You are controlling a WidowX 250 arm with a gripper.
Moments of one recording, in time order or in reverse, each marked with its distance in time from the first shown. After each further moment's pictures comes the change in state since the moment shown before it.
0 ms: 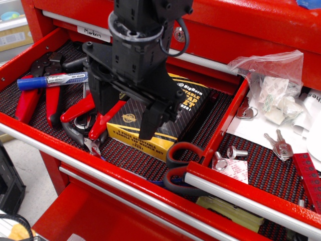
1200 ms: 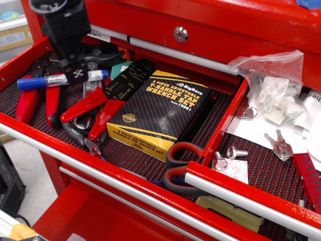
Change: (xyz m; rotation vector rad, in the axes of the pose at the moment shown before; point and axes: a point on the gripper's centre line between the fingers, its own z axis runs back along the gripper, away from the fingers) arm 0.065 0.146 -0.070 0.005 -0.184 -0.533
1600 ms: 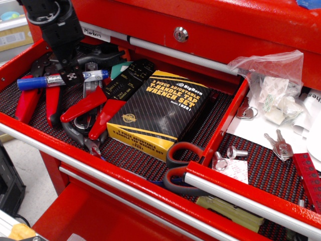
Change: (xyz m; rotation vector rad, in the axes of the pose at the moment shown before) arm -0.002 0.024 -0.028 -0.009 -0.056 -0.060
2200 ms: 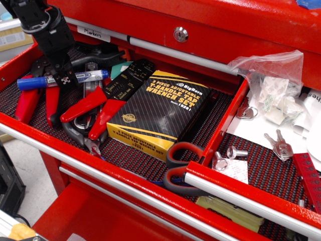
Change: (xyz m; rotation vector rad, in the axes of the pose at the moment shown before) arm -0.010 0.010 -0.026 -0.097 -0.029 0.038
